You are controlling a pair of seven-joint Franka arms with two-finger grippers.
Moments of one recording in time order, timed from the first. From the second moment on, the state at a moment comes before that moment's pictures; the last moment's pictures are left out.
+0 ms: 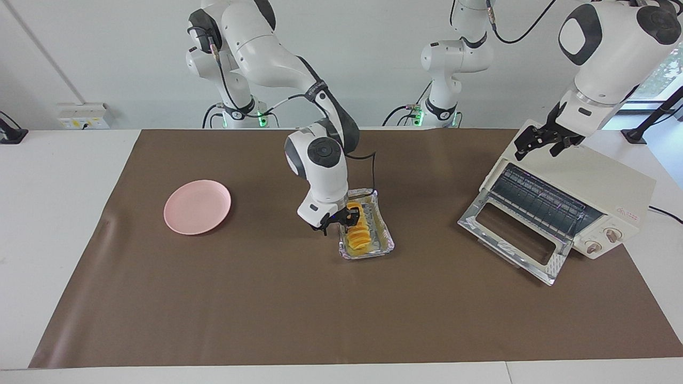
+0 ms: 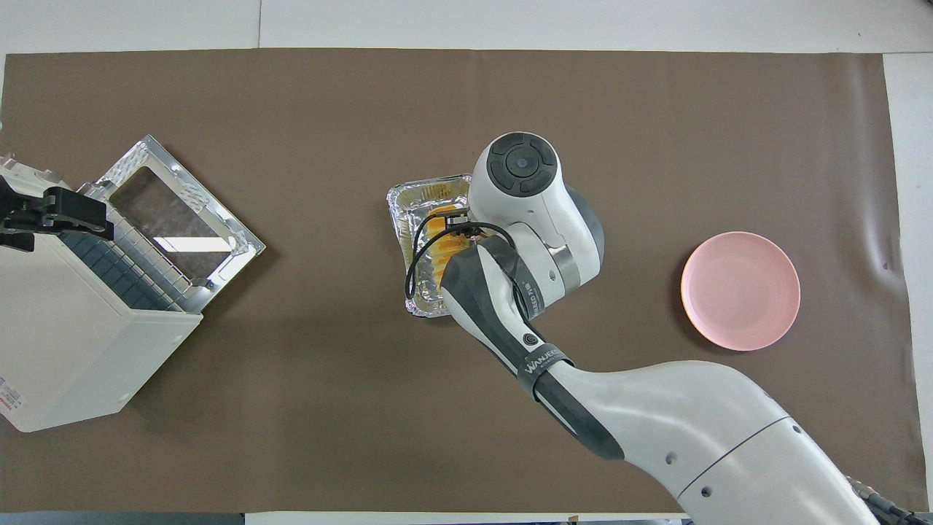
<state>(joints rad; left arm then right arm) -0.05 0.01 0.04 -1.65 -0.02 1.58 -0.06 0.49 0.56 0.04 -1.57 0.04 2.16 0.44</state>
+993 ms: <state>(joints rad) -0.05 0.01 0.04 -1.65 -0.02 1.58 -0.06 0.27 0.44 0.02 -1.58 -0.05 2.05 0.09</state>
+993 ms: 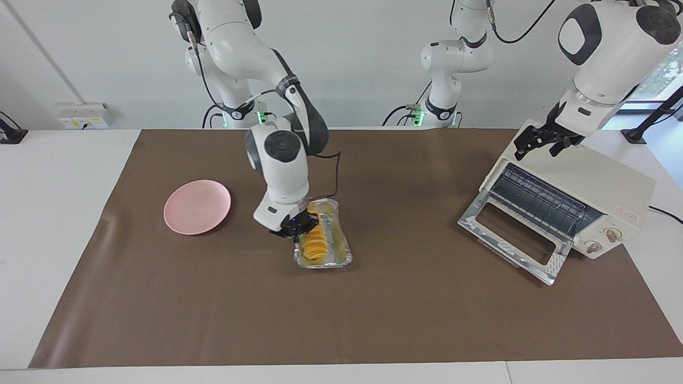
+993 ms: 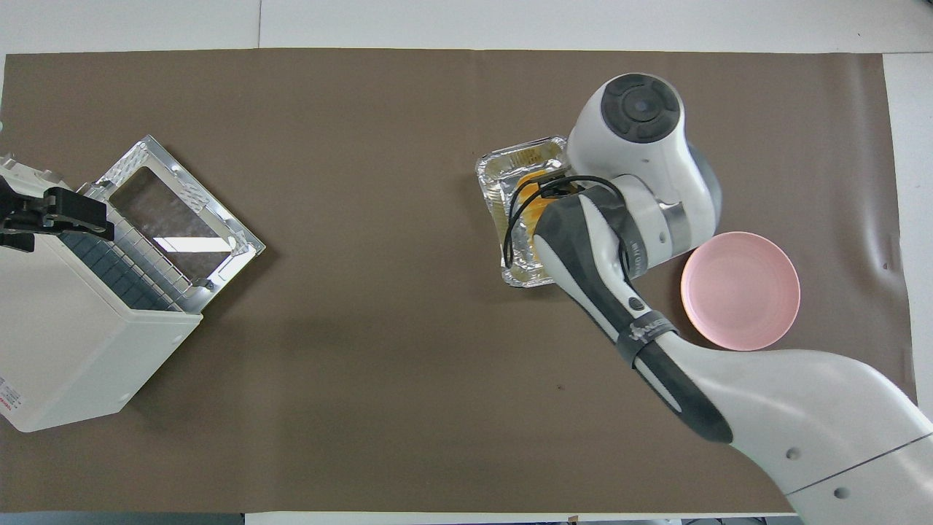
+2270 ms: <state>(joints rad) -0.05 0.01 0.04 -1.65 -0.02 1.58 -0.06 -0.15 0.70 0.04 -1.17 0.10 1.97 -0.53</state>
